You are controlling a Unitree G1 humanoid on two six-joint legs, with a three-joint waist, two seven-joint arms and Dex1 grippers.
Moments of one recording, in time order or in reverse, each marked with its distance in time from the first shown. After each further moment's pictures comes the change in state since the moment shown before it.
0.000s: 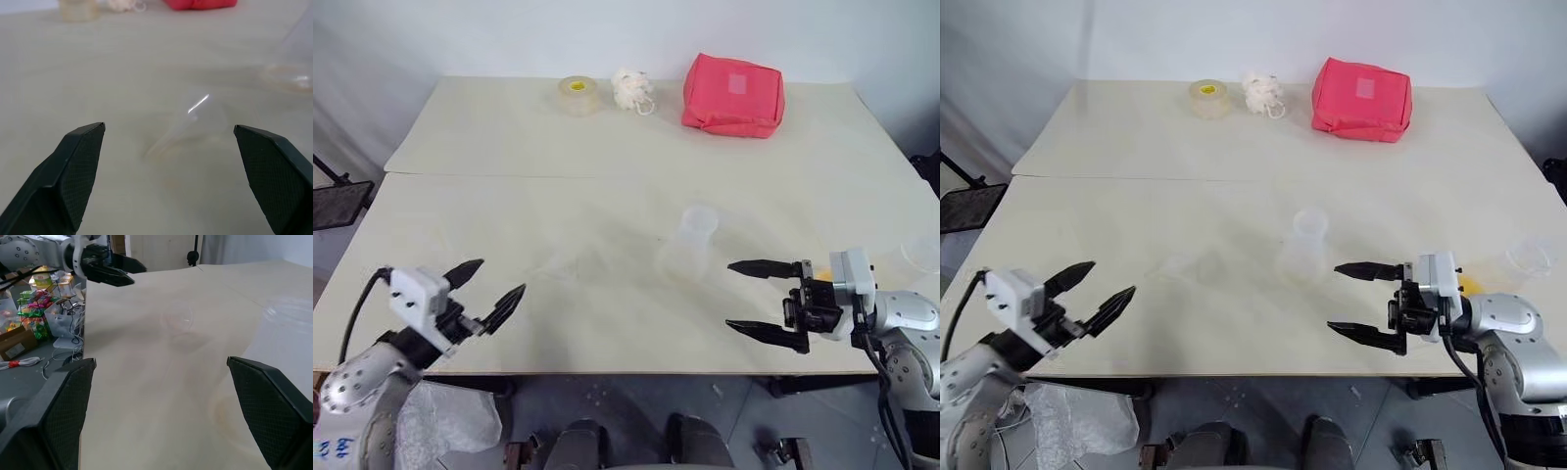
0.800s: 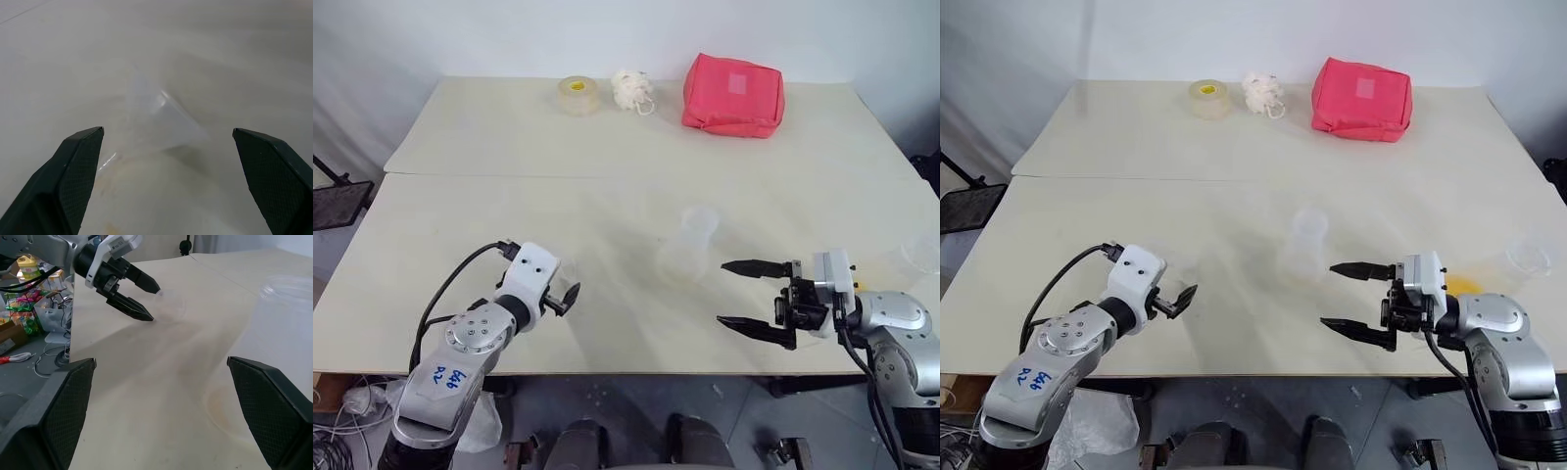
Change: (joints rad) left arm -0.309 0.025 -0.439 -0.136 0.273 0.631 0.372; right arm -0.004 0.019 0.031 0.015 -0.050 -0.017 -0.044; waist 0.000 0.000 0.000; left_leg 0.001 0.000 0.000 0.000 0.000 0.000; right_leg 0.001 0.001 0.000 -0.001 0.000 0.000
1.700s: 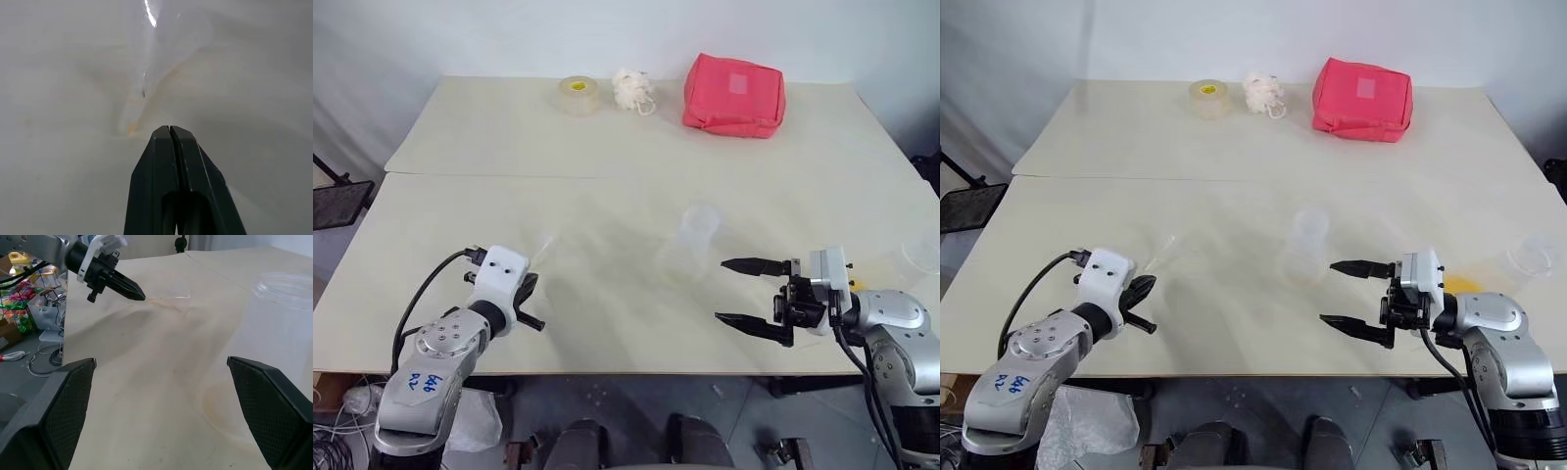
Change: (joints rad) left arm 0.065 -0.076 0.202 0.030 -0.054 0.016 -0.071; right arm -0.012 0.001 0.006 0.009 -0.013 0.000 -0.014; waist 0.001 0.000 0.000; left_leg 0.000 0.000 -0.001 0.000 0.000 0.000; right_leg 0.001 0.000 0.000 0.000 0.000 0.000
